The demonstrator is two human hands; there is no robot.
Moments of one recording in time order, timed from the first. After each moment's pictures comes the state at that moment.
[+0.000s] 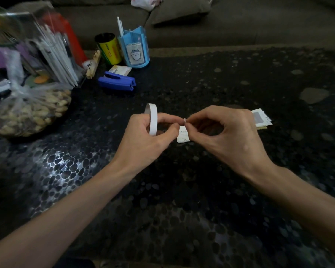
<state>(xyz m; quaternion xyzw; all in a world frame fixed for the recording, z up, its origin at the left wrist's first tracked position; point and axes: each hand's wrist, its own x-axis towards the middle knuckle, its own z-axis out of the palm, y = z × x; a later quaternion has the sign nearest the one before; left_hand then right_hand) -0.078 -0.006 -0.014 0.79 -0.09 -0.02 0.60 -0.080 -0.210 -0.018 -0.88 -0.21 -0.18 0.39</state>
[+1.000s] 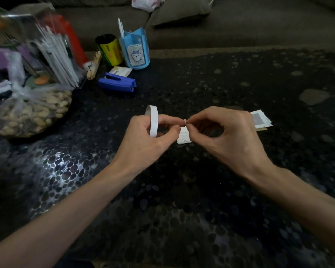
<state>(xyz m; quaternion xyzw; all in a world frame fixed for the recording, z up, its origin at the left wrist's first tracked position) -0.077 -0.006 -0.015 0.80 -0.09 -0.02 0.59 -0.078 -0.212 -0.021 -0.88 -0.21 -0.18 0.39</state>
